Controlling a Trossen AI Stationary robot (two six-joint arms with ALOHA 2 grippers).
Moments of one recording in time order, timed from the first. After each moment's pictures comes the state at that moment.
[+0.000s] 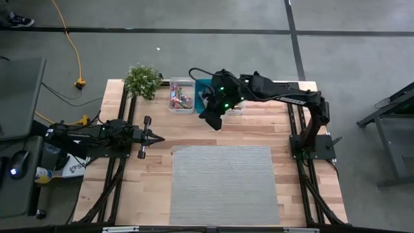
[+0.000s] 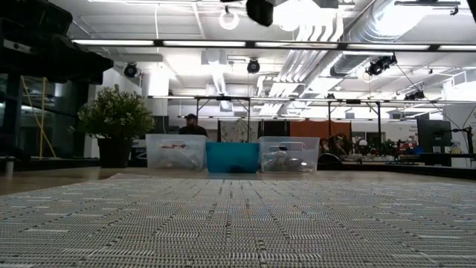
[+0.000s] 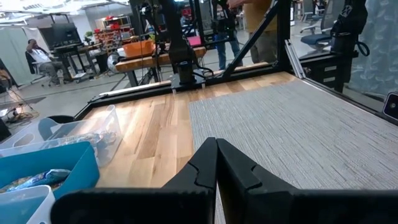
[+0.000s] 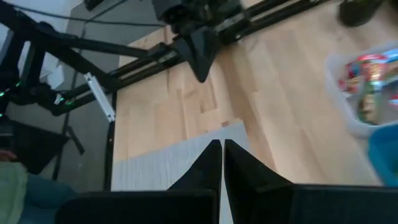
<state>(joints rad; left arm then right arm) -0.05 0.06 0.03 0.00 0.03 0.19 -0.17 1.80 1.95 -0.83 -0.33 0.31</state>
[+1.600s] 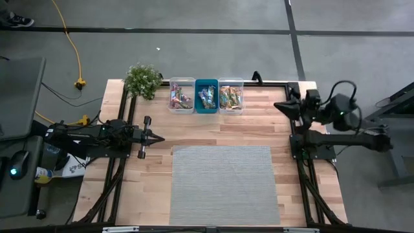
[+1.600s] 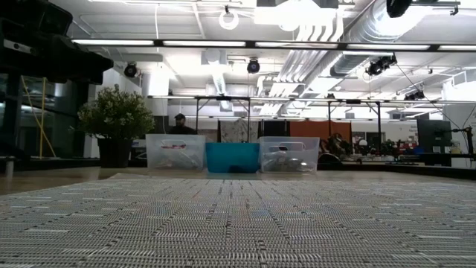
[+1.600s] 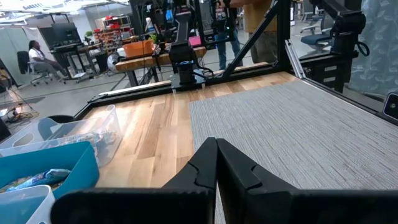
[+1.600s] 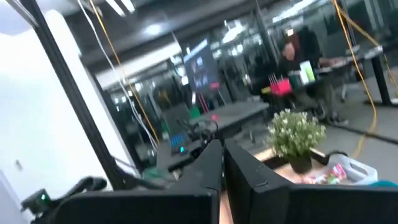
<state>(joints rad) -0.05 0.06 0.03 0.00 0.03 0.19 -0.16 0.42 0.68 -0.06 -0.05 0.42</state>
